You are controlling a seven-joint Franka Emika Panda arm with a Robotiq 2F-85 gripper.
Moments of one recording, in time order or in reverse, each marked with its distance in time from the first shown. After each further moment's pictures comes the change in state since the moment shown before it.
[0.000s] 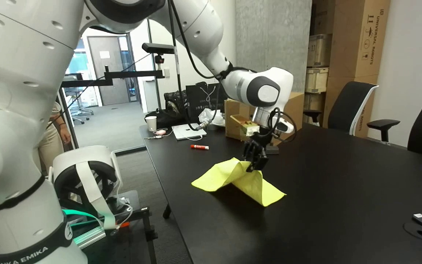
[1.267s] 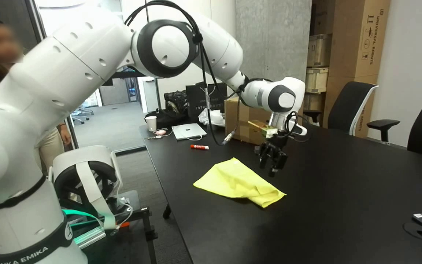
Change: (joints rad) arm 0.044 0.342 -0.022 0.507 -0.059 -0.175 0.074
